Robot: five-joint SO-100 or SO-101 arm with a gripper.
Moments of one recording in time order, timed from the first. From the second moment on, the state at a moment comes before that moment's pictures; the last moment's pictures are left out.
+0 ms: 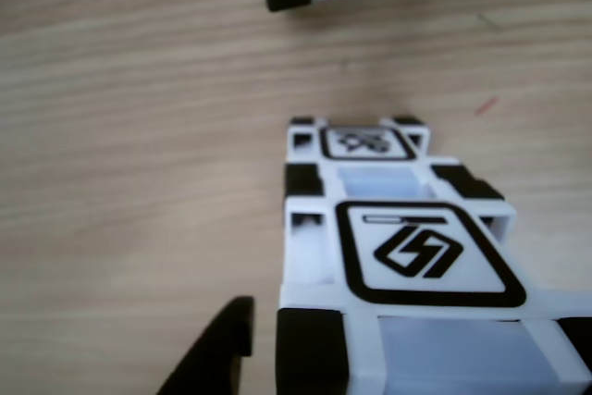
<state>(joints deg) 17.1 76.7 76.0 96.9 -16.8</state>
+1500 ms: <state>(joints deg) 3.7 79.3 76.5 97.5 -7.6</state>
